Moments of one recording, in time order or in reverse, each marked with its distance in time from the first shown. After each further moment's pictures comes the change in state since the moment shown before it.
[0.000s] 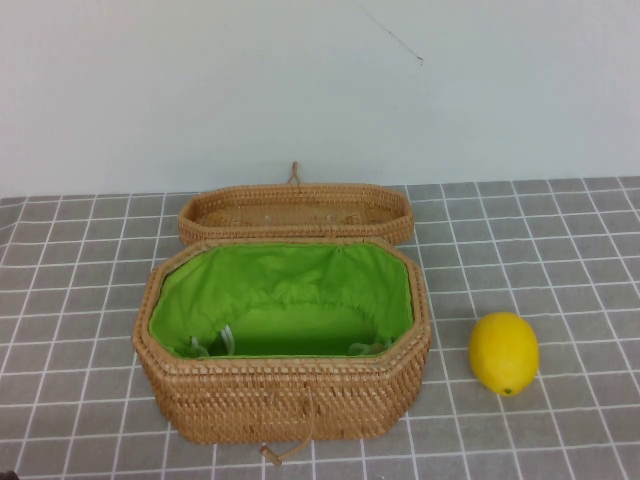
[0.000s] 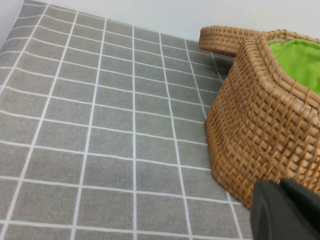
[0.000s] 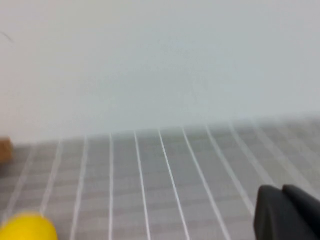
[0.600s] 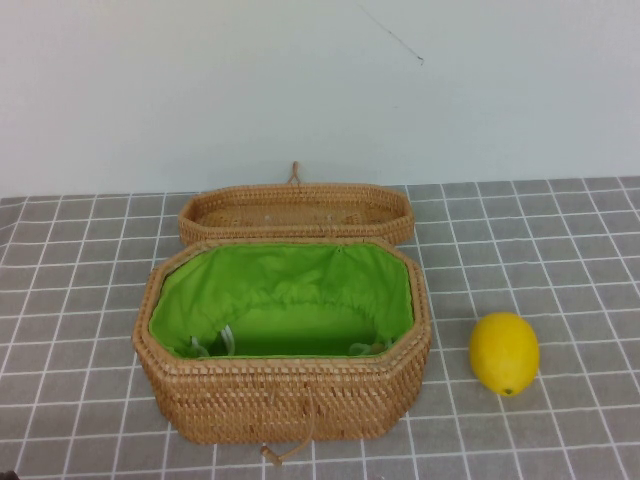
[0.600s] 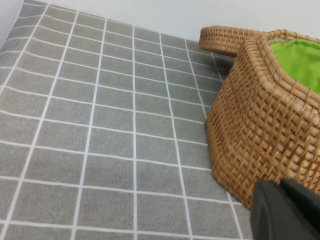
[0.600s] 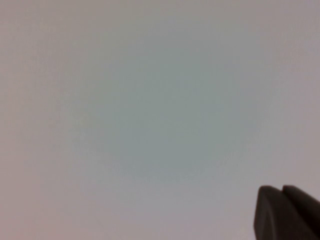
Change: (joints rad) right arm 0.000 0.000 -0.006 0.021 -0.758 -0.119; left arm 0.000 0.000 0.000 0.000 0.000 -0.002
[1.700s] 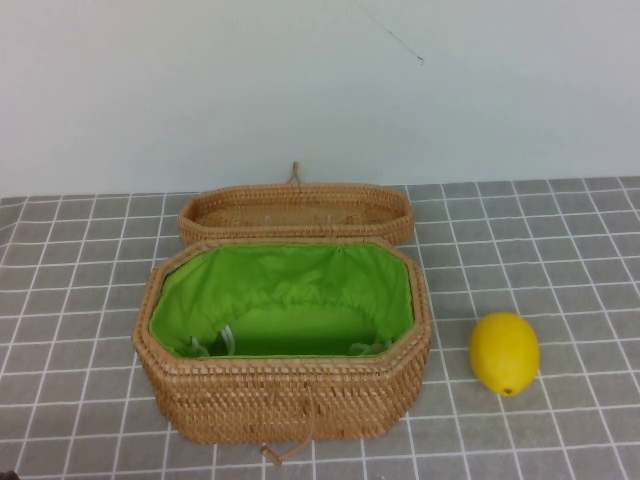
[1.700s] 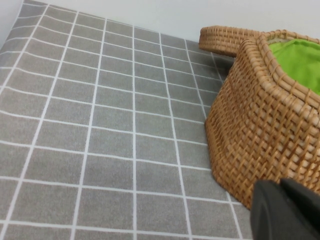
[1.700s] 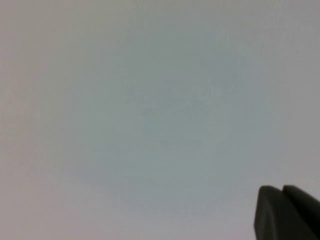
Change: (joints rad) right arm 0.000 0.650 -1.134 -0.096 0.913 -0.201; left arm 0.000 0.000 0.000 0.000 0.000 0.002
